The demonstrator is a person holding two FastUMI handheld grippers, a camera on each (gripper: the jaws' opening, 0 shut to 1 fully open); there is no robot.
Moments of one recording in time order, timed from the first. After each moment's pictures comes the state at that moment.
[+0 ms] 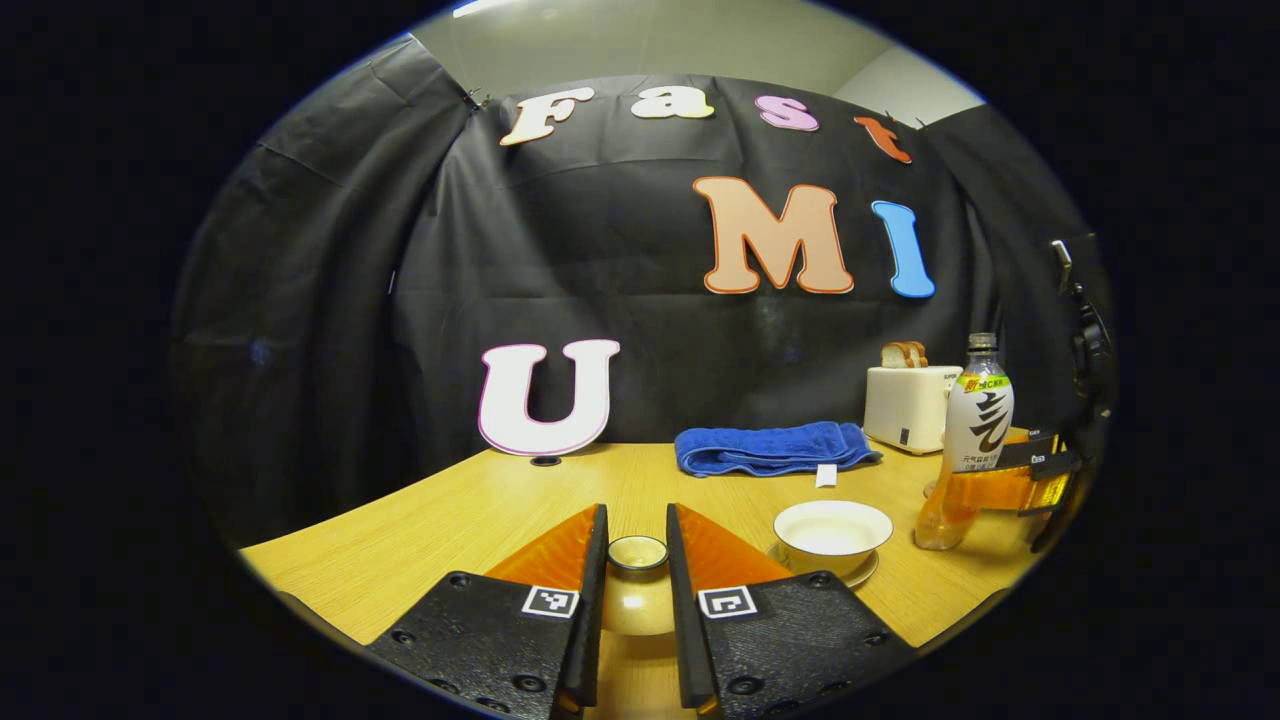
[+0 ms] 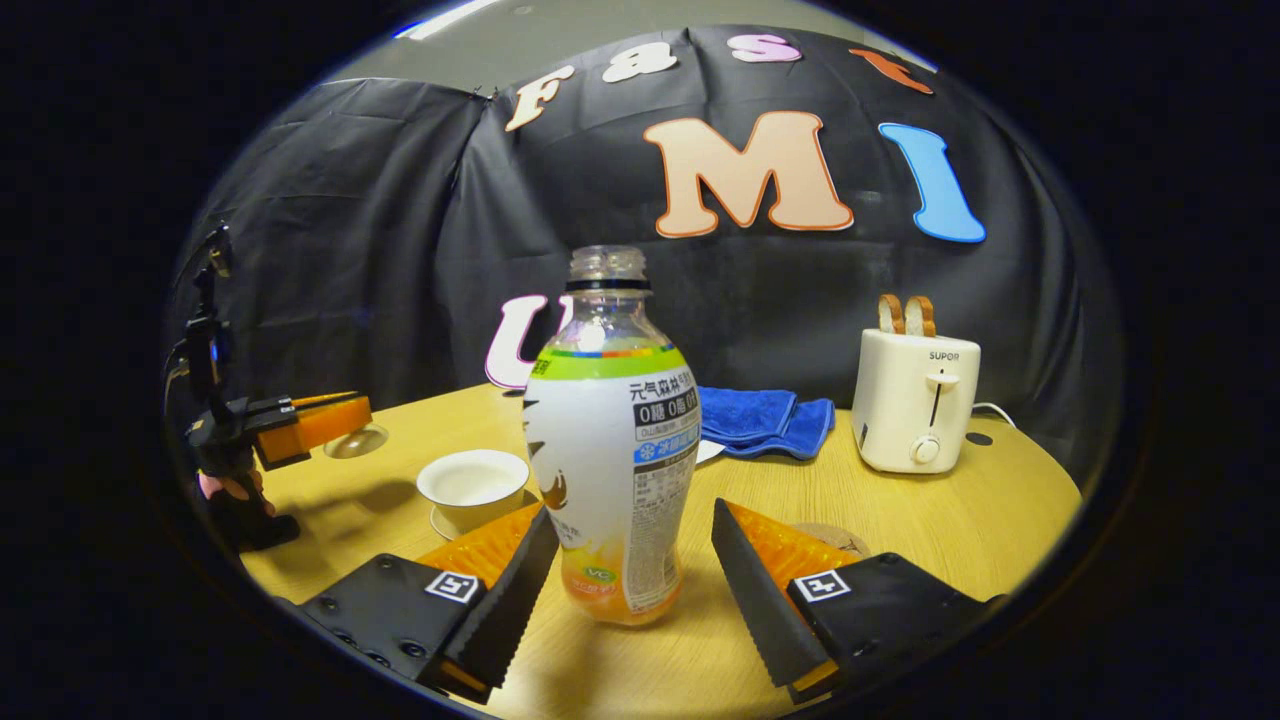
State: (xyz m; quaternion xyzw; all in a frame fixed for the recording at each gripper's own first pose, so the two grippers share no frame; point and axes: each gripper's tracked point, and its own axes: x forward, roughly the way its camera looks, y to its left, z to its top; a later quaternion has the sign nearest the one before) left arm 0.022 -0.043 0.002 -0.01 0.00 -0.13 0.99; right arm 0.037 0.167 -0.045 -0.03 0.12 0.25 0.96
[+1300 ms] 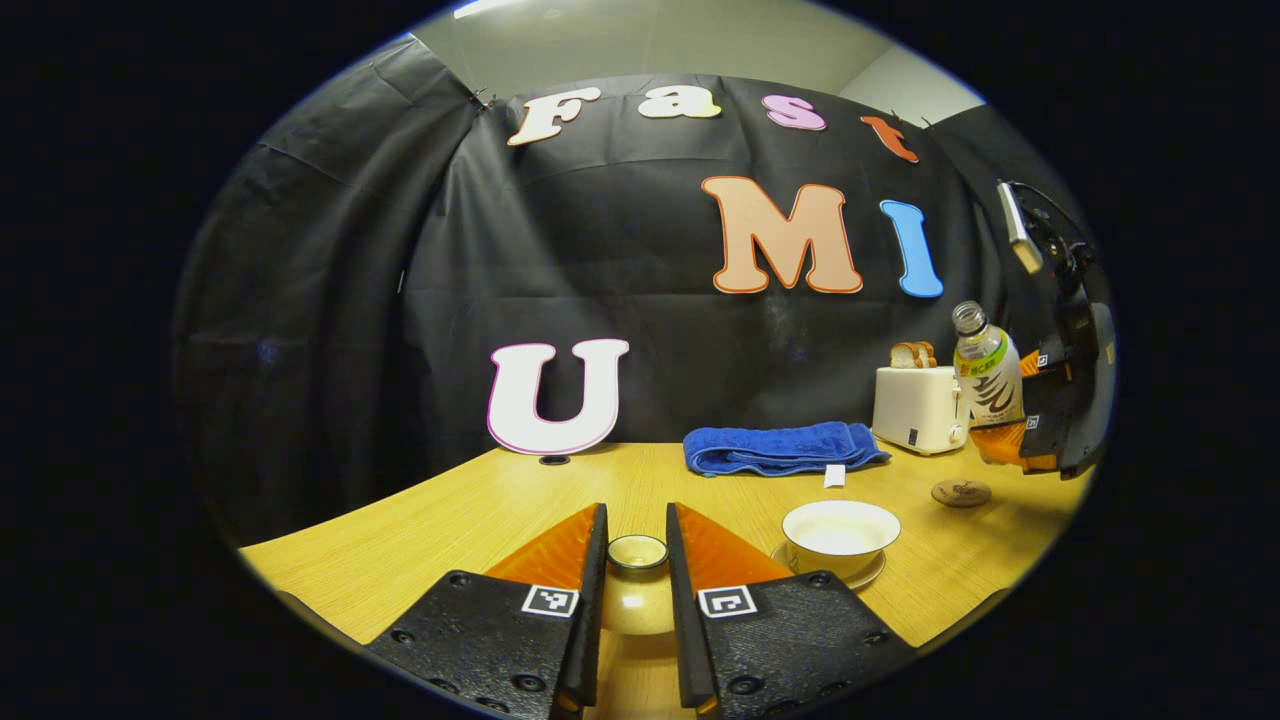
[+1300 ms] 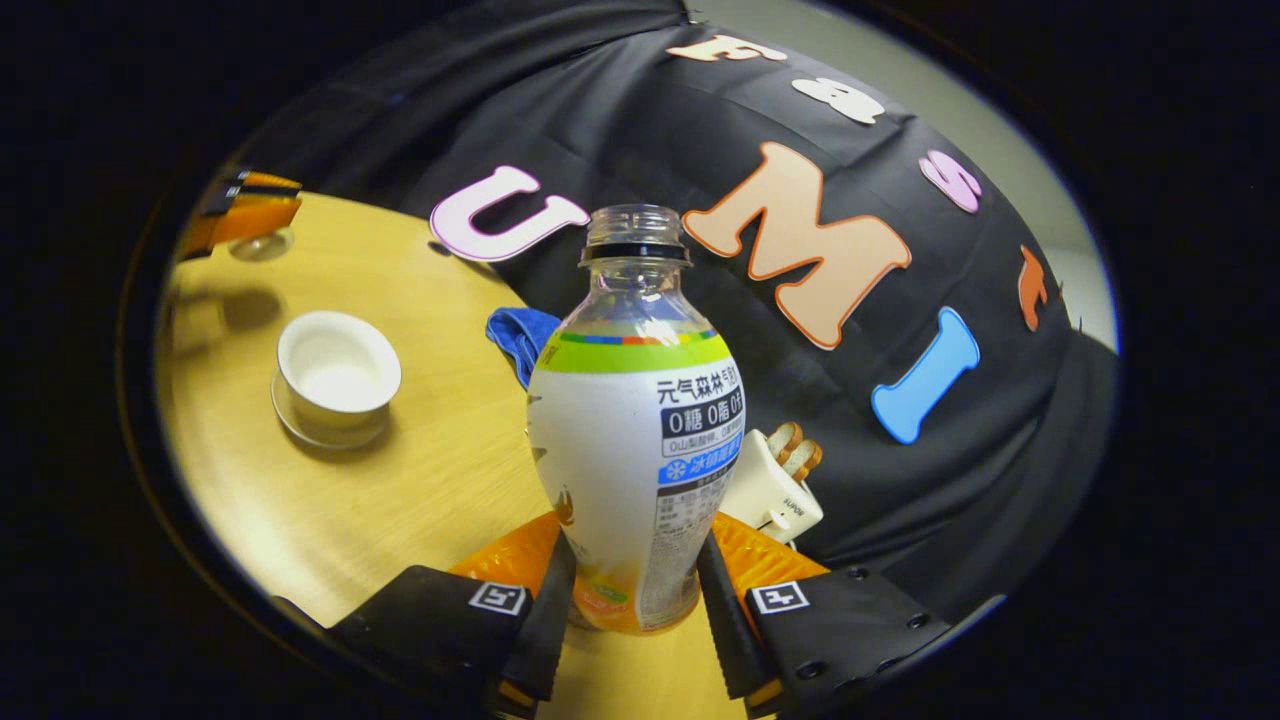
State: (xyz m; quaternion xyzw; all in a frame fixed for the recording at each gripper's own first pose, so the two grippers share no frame) left arm 0.023 -0.037 0.001 -0.01 0.00 -0.12 0.99; right arm 0.073 0.126 0.014 -0.44 0.05 0.11 0.89
